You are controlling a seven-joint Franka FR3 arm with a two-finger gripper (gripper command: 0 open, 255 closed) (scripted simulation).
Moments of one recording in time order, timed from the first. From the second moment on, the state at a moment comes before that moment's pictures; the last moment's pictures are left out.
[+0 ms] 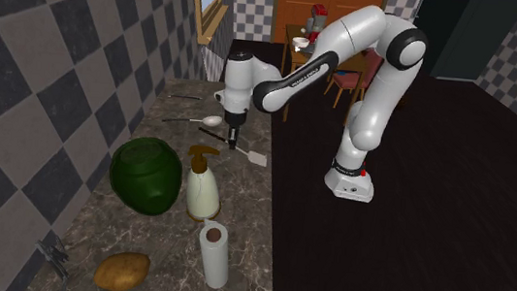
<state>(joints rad) 0.15 -0.16 0.37 -2.31 0.06 2.22 0.14</state>
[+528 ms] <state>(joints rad) 0.15 -0.21 0.36 -2.24 0.07 2.11 0.13</state>
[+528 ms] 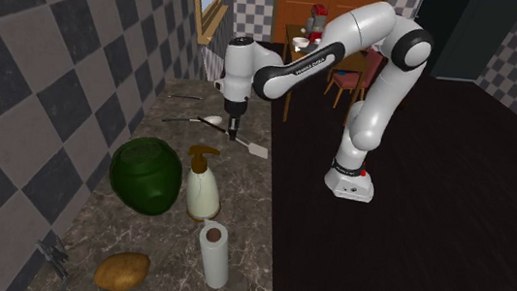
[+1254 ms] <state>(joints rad) 0.19 -0.13 0.45 -2.11 0.04 2.05 0.29</state>
